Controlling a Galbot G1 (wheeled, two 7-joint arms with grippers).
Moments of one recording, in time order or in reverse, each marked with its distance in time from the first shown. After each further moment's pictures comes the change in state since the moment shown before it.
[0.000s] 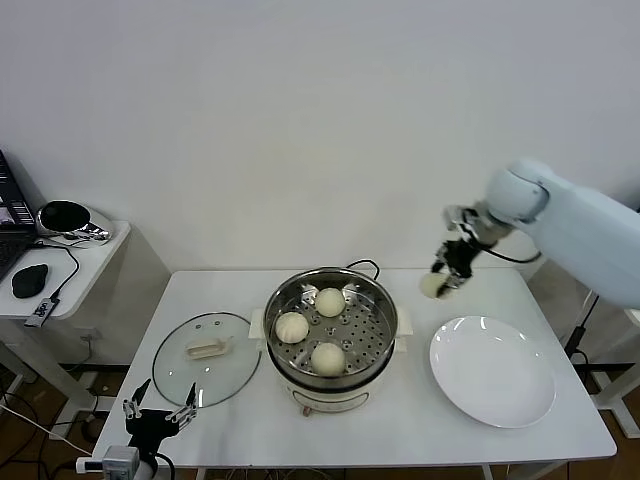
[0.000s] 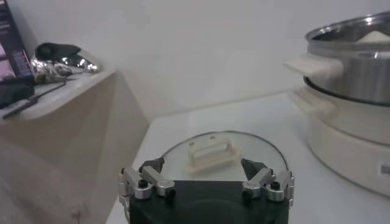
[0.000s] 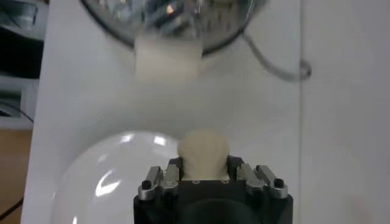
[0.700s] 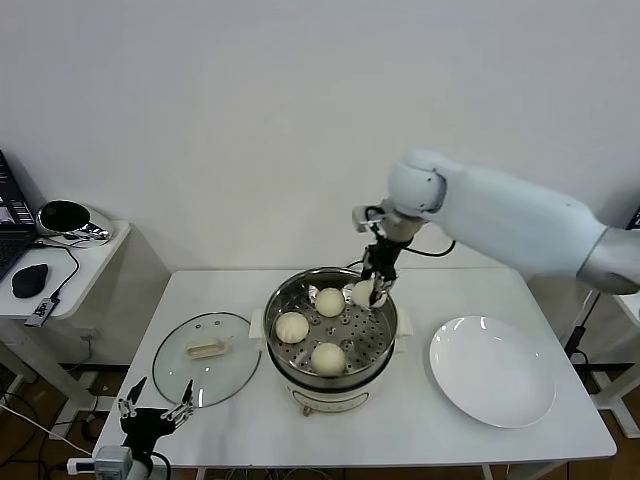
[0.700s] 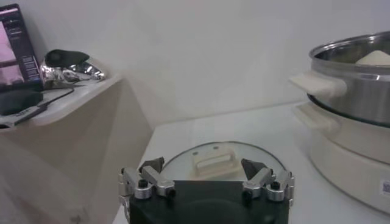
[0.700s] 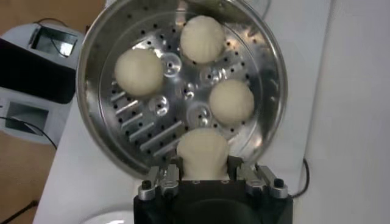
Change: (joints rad) left arm 0.001 0.002 -0.018 -0.016 -0.039 0.007 0.000; right arm 0.014 0.236 -0.123 -0.029 0.062 -0.071 0.021
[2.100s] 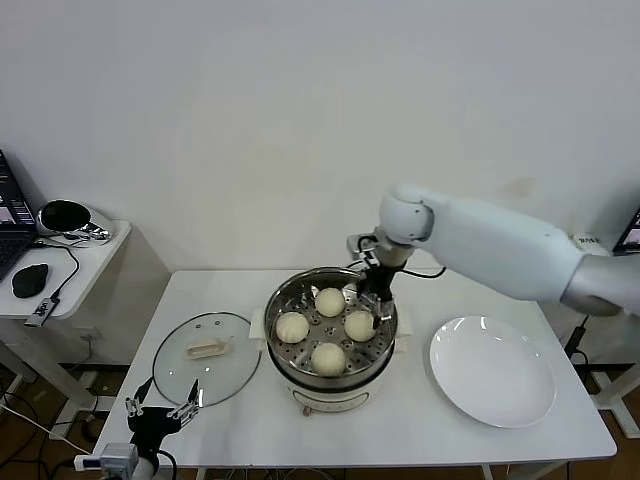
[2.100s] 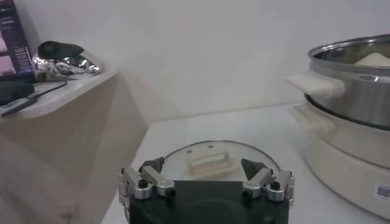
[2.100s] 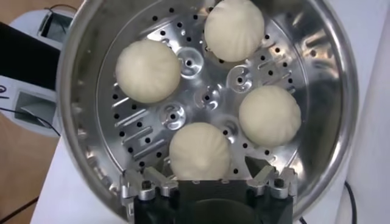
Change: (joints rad) left arm -0.012 -0.006 0.016 0.015 -0.006 0.008 0.006; right arm -0.079 -0.087 0.096 0.067 -0.047 -0.001 0.032
